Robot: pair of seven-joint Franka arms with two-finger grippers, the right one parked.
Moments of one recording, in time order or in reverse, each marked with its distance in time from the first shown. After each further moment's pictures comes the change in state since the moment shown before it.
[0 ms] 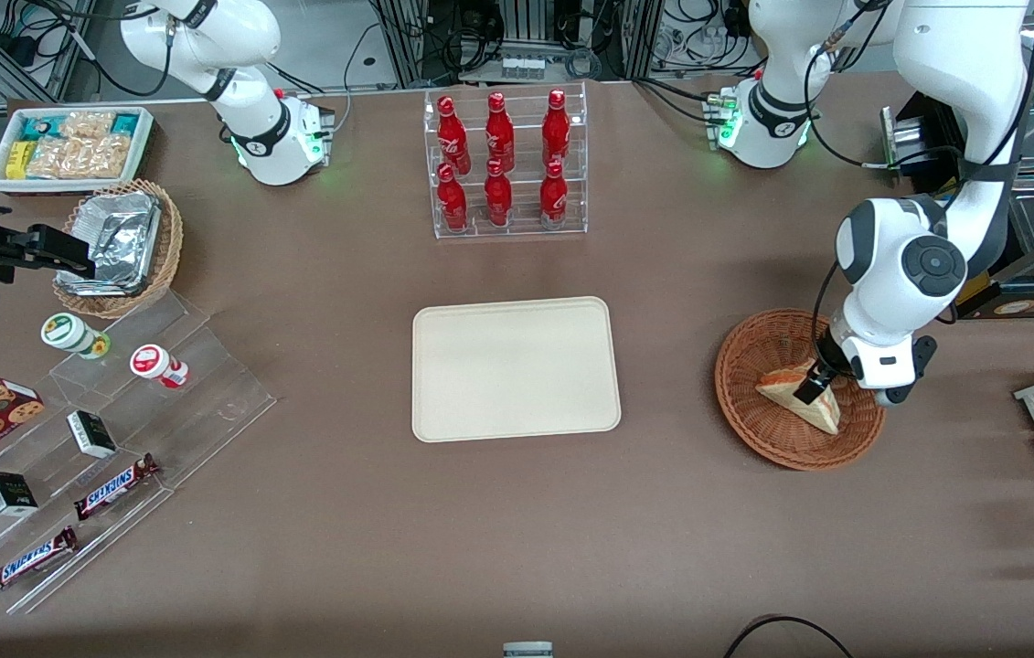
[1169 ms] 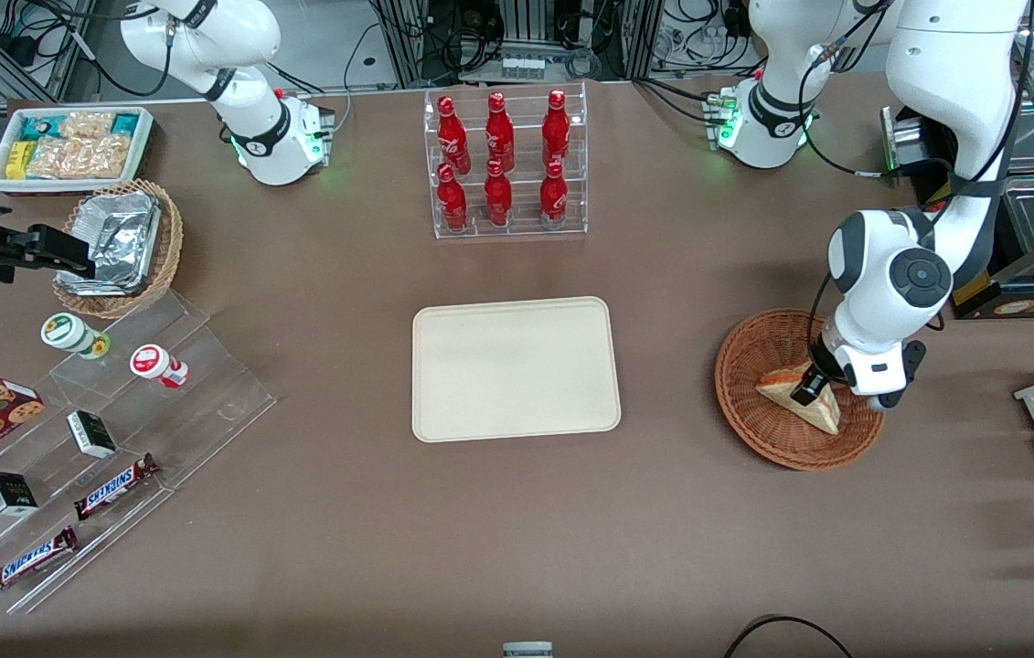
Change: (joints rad) arm 0.000 0.045 0.000 0.009 0.000 0.042 -0.048
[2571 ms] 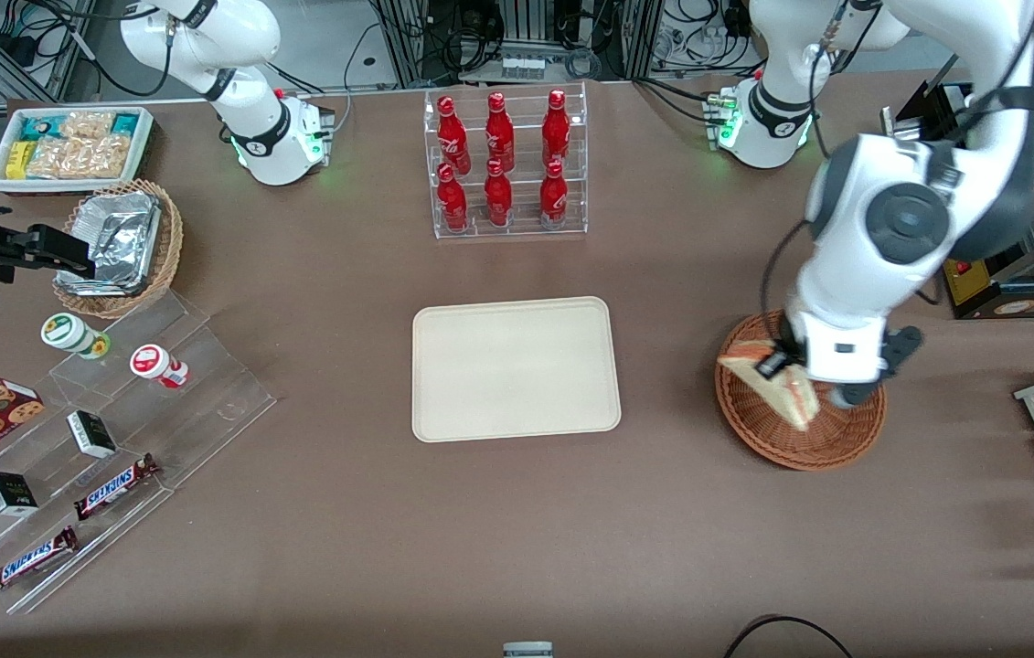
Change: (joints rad) arm -0.209 -0.078 -0.057 0.470 0.051 -0.607 -0.005
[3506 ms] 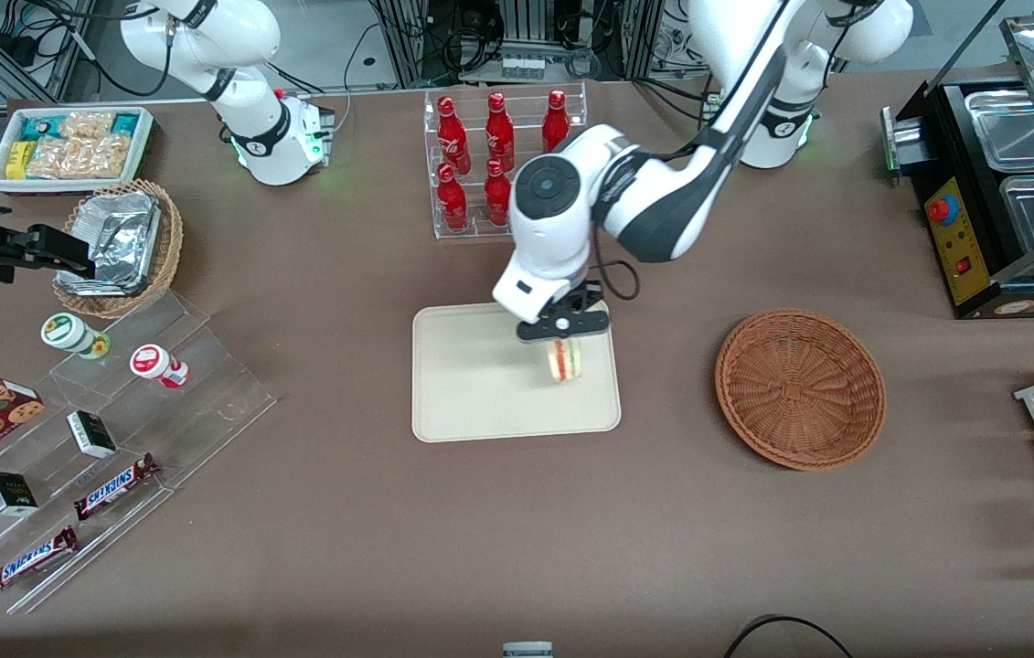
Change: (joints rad) arm -0.353 0.299 -0.109 0.181 0.000 0.043 0.117
